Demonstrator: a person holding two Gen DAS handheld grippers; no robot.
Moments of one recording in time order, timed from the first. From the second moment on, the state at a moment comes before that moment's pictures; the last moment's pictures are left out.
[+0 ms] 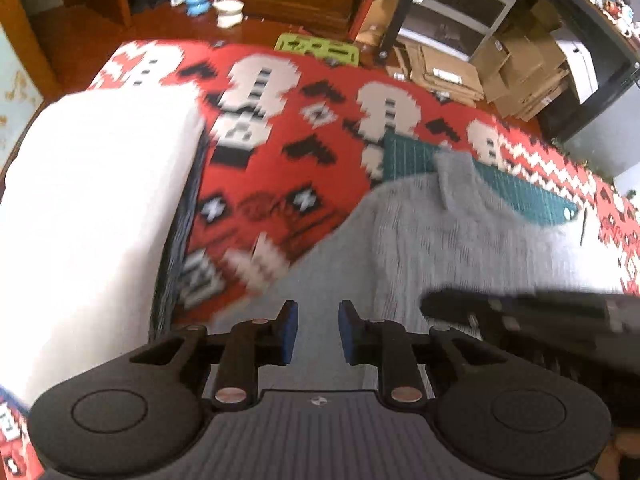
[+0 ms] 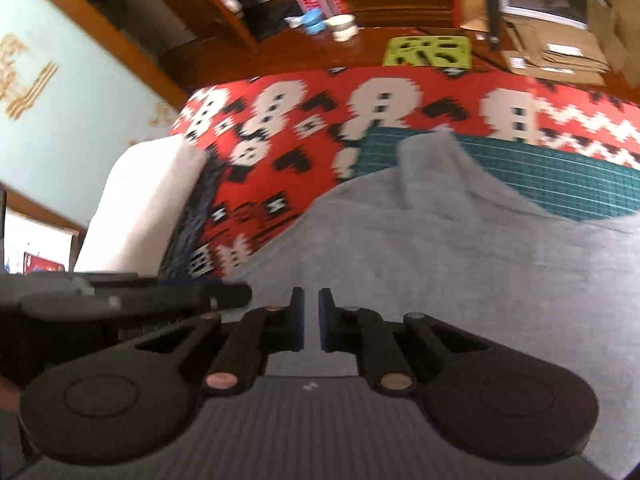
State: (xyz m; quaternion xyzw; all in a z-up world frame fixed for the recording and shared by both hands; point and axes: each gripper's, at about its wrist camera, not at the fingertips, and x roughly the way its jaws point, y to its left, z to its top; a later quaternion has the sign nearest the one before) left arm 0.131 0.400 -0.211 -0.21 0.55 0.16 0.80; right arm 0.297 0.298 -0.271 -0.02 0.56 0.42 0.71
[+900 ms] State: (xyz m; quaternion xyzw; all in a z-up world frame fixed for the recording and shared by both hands) left arm 0.116 0.388 -0.222 -0.25 0.55 0.10 0.79; right arm 0.299 0.284 -0.277 -0.04 0.60 0.37 0.70
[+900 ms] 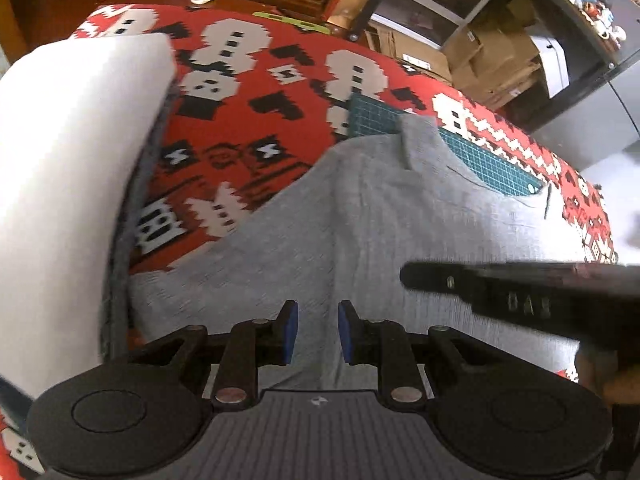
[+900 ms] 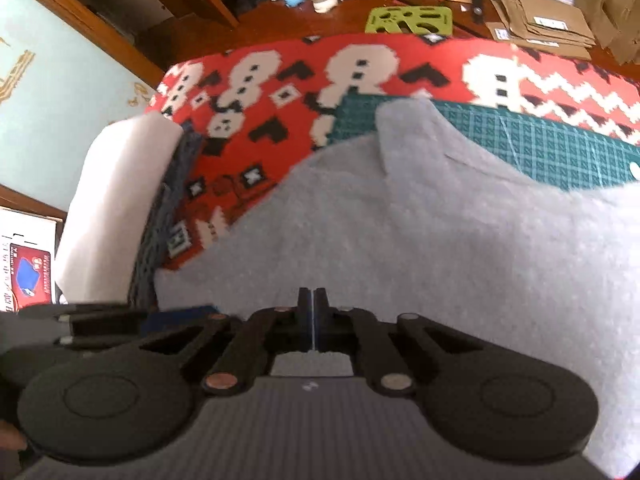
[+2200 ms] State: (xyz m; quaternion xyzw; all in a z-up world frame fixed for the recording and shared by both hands) left arm 0.085 0.379 -0.220 -0.24 0.59 0.07 0.77; right arm 0.266 0.275 -0.286 -0.03 0.64 0.40 0.66
